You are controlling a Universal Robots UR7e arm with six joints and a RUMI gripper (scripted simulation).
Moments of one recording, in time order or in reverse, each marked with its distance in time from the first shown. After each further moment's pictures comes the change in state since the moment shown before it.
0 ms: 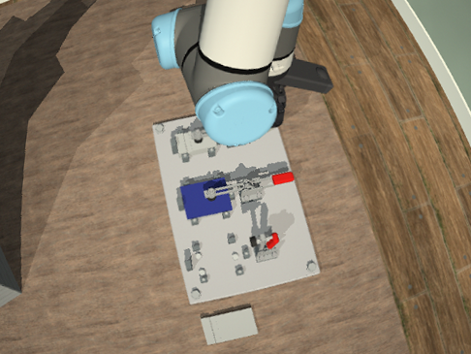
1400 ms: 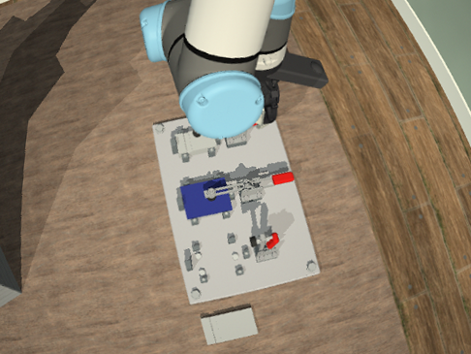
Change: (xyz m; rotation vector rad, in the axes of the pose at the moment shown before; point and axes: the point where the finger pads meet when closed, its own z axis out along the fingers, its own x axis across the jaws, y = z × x) arm 0.000 0.013 -0.019 0.001 0.000 0.000
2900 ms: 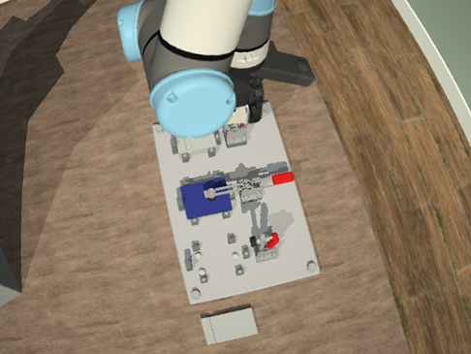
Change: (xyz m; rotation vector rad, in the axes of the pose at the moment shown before) arm 0.000 0.026 -0.012 0.004 0.001 -0.001
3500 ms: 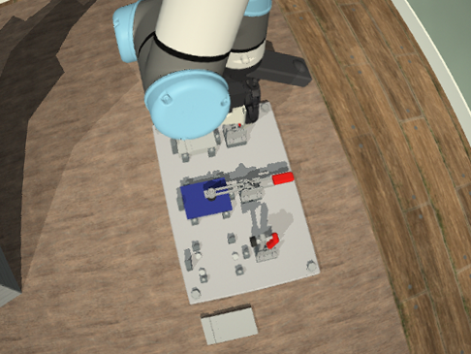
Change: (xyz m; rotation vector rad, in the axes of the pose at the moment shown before) arm 0.000 0.005 0.000 0.001 0.000 0.000
